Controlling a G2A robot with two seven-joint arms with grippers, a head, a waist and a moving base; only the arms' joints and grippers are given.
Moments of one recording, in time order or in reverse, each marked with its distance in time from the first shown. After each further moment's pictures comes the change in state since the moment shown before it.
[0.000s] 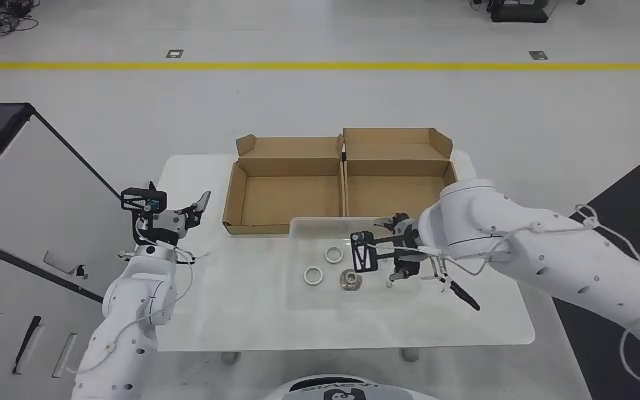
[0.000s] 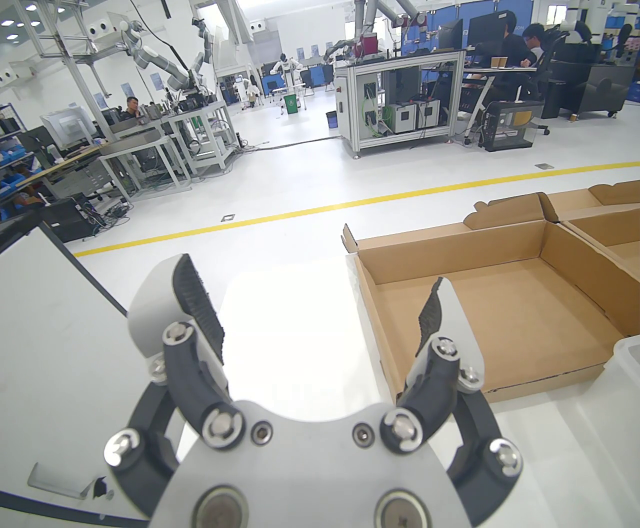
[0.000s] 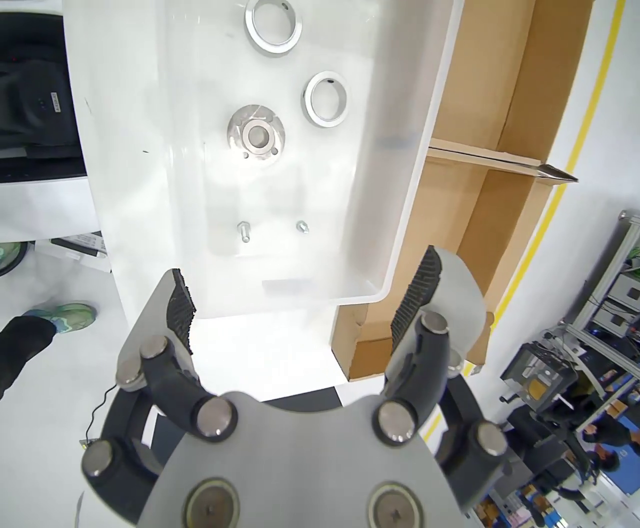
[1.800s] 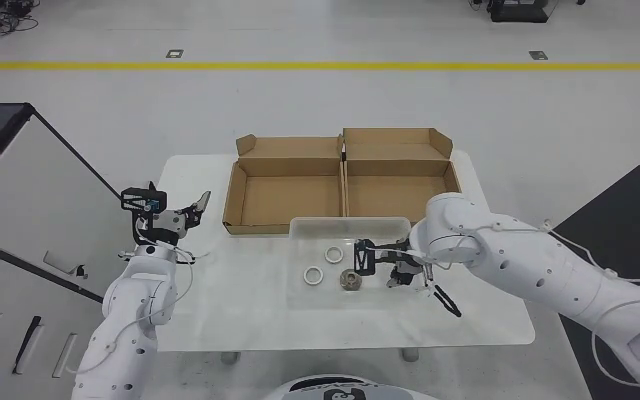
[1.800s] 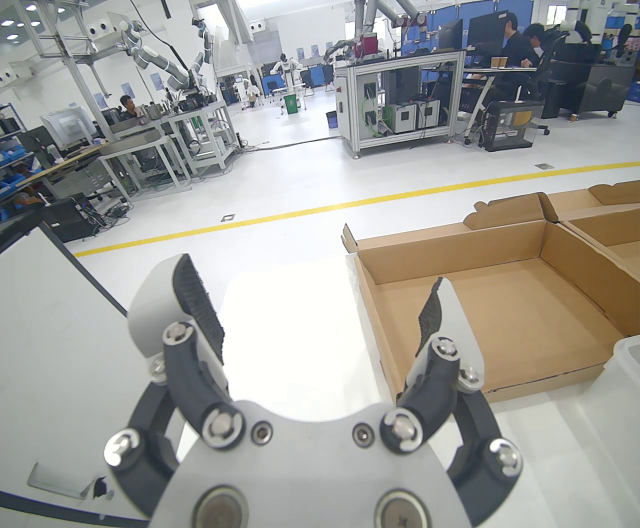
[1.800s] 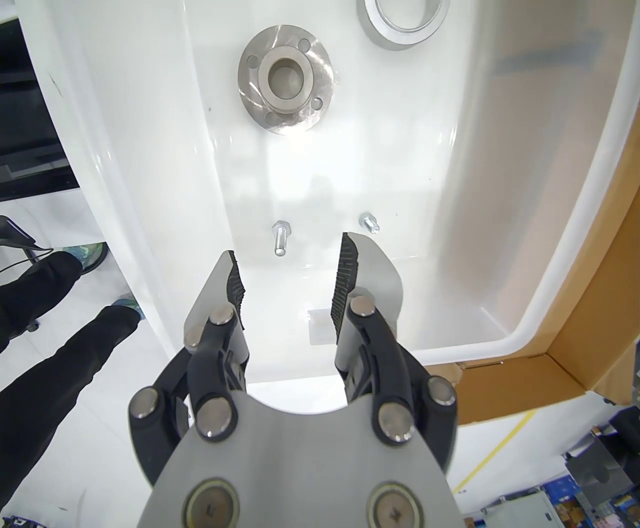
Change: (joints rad) left arm 0.000 0.000 0.000 0.000 0.000 0.000 0.000; right arm -0.128 -0.075 -0.028 0.208 0.016 0.046 0.025
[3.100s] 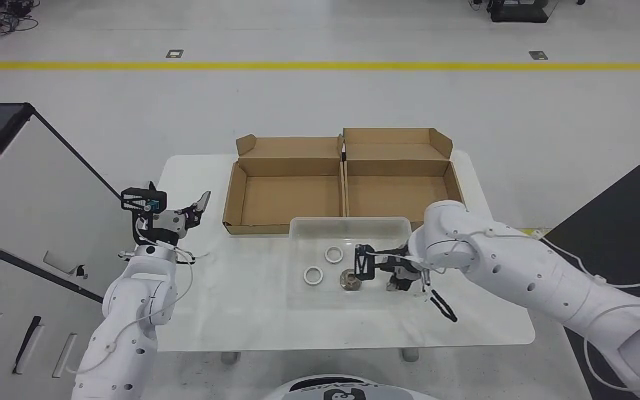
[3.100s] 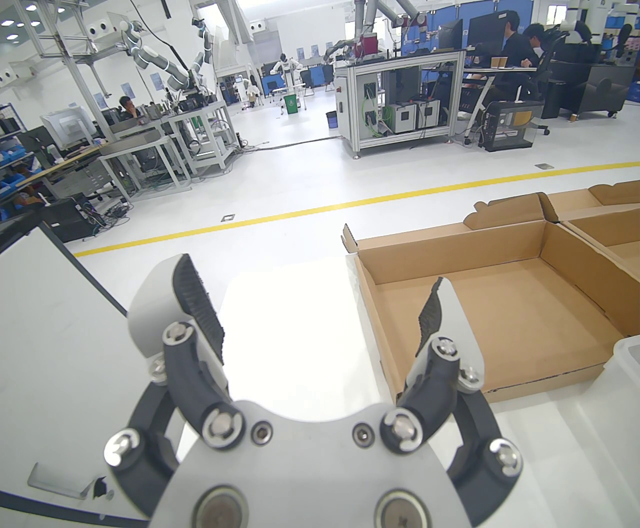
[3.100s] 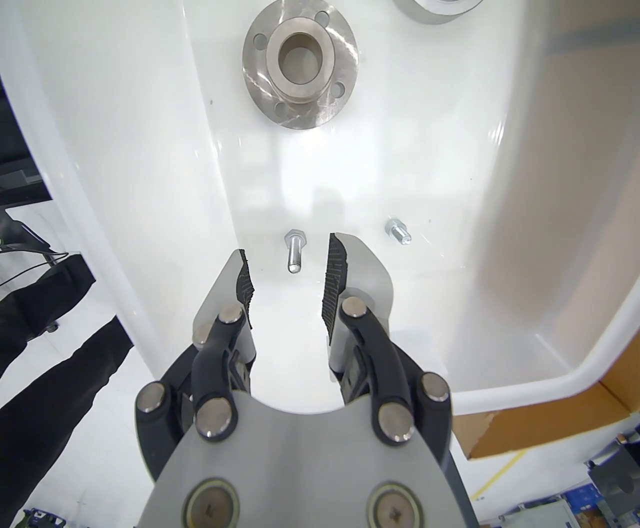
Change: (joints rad) left arm 0.000 0.000 0.000 0.000 0.000 0.000 0.000; right arm -0.065 -0.024 0.023 0.054 -0.024 -0.007 -0.014
